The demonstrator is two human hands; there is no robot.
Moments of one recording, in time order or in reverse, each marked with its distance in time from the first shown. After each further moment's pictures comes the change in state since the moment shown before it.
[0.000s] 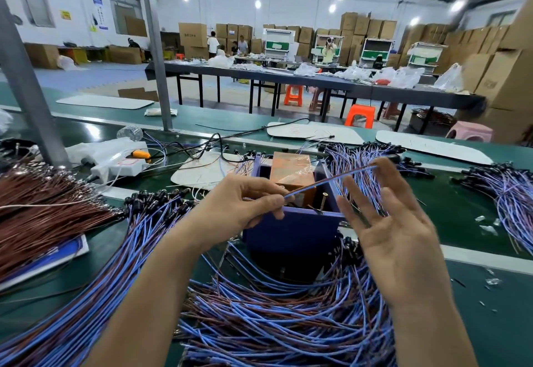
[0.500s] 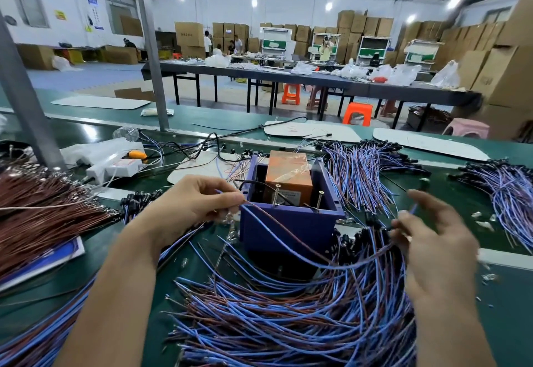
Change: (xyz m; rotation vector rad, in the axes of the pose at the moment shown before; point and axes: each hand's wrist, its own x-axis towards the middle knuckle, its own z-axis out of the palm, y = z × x) left_hand -0.006 -0.018 -0.040 -0.115 0.061 -0.223; right_hand 0.001 -0.015 -0.032 -0.611 0.470 -0.164
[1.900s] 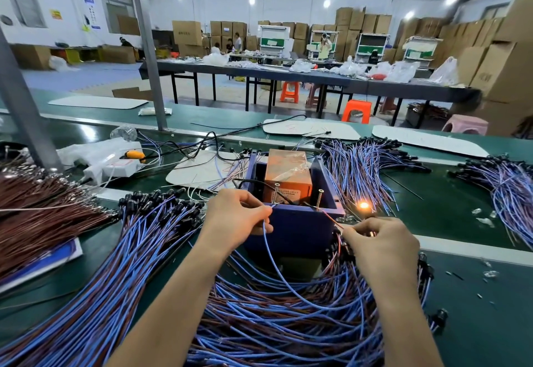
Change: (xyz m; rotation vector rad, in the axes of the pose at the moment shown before) left_hand 0.026 -0.025 0.062 0.103 0.348 -0.085; right_hand -0.006 0.028 0.027 -0.782 -0.113 -0.166
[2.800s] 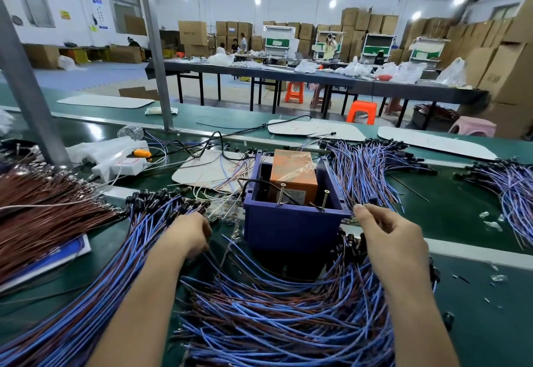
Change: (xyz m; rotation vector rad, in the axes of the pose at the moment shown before) left_hand 0.031 -0.057 -0.065 0.881 -0.142 -0.254; right_hand -0.002 -0.006 -0.009 0.256 -0.086 0.099
